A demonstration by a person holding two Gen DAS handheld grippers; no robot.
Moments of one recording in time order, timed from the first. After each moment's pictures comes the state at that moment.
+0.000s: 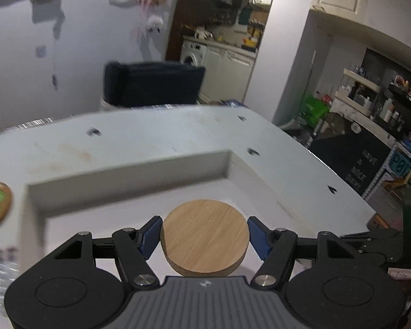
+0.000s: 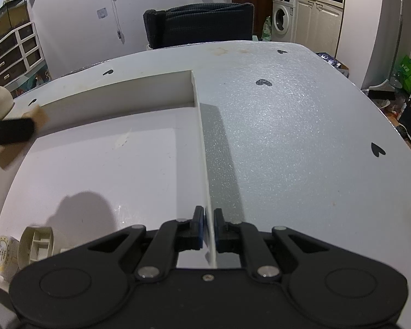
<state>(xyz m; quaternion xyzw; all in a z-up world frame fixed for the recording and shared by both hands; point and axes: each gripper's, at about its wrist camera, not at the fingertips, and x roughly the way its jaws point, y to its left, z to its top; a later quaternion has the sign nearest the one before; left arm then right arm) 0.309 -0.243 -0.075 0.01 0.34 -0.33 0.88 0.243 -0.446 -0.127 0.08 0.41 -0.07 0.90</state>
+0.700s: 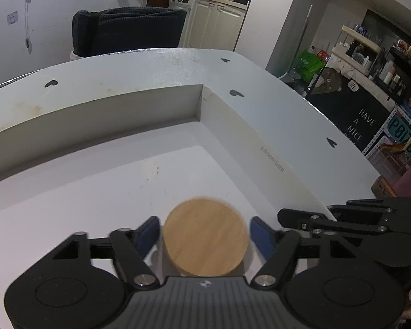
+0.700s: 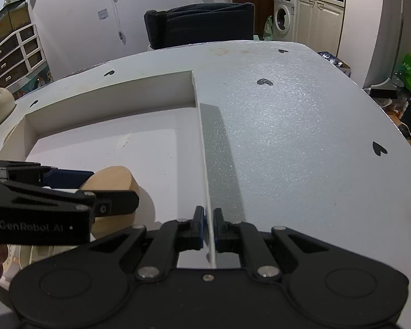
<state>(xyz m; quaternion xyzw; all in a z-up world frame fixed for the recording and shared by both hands) 0.317 -0.298 -0.122 0.05 0.43 -0.34 0.84 0.243 -0.448 -0.126 0.08 0.41 -0.06 0.90</state>
